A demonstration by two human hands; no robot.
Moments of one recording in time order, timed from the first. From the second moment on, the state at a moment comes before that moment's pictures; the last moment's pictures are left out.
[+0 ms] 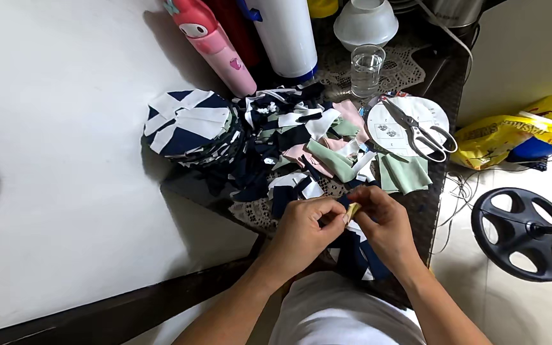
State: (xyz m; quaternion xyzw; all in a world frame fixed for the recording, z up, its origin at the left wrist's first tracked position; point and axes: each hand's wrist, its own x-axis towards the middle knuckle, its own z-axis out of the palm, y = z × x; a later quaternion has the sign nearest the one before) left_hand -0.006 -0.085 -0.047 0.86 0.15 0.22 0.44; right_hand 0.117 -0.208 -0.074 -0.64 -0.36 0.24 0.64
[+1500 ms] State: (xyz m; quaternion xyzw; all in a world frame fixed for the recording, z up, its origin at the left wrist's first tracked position) left_hand -0.021 -0.114 -0.070 0.50 0.21 0.14 0.83; right_hand 0.106 -0.246 -0.062 -0.61 -0.35 0.27 0.65
